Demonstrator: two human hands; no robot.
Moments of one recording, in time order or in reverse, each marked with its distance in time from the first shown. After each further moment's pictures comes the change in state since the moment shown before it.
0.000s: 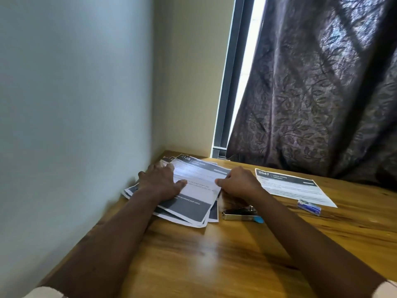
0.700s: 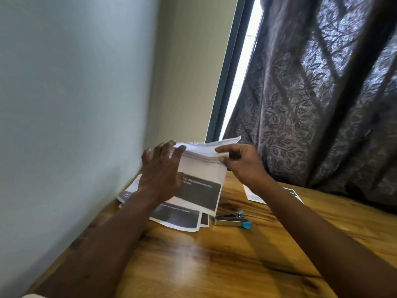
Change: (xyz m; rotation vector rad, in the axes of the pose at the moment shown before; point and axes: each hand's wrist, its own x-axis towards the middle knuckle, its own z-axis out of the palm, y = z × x) left_hand -0.008 0.013 -0.017 -0.075 0.535 0.341; right_hand -0.029 -0.022 -0.067 0.612 0.196 -0.384
